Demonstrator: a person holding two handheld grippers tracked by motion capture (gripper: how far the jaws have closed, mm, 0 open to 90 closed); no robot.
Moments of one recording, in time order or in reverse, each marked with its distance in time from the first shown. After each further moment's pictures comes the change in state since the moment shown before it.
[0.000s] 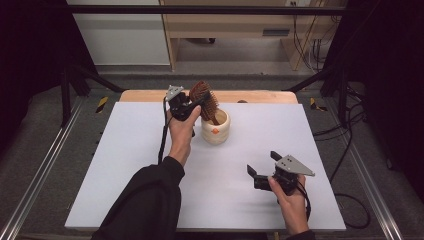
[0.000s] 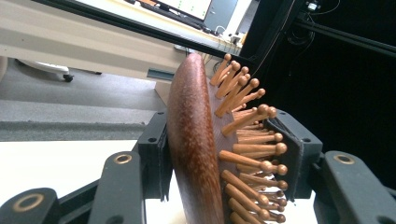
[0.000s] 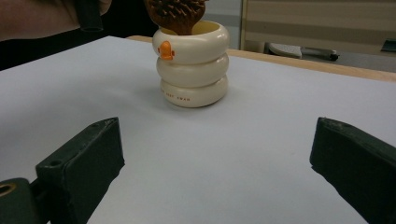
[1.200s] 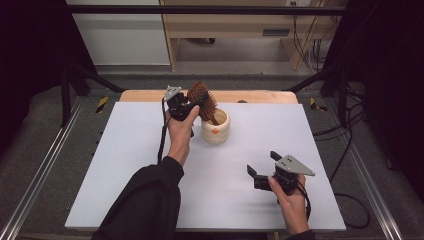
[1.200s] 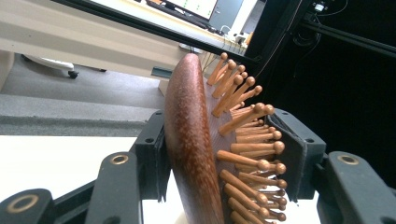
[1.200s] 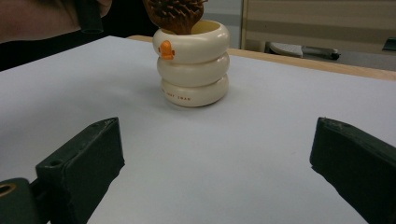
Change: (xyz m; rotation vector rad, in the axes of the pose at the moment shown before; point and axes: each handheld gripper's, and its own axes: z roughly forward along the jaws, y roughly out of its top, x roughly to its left) left arm 0.005 -0.001 0.000 0.001 0.018 -0.015; right arm 0.000 0.000 0.000 0.003 0.002 0.001
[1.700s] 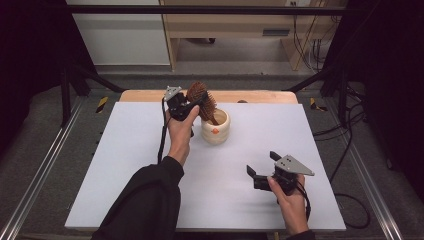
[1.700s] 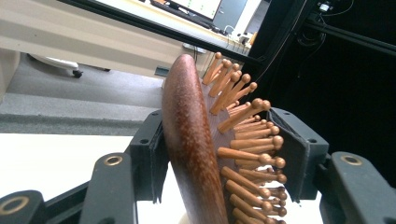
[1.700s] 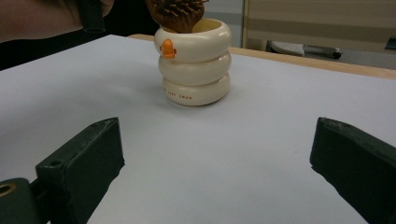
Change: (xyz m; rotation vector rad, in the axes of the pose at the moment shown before) left arm 0.002 -0.001 0.001 0.002 0.016 -0.005; right arm 0.001 0.000 0.001 0.005 0.005 -0.001
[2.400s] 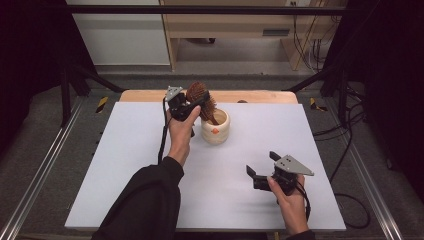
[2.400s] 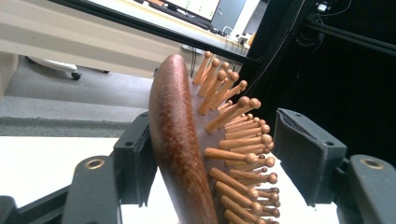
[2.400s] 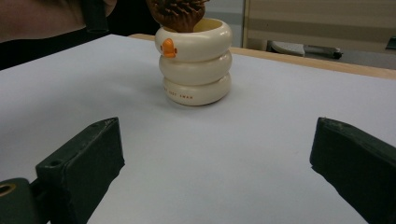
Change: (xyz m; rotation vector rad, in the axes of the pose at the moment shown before) left arm -0.002 -0.001 0.002 -0.008 -0.002 0.020; right arm 0.000 0.000 0.000 0.001 0.003 -0.003
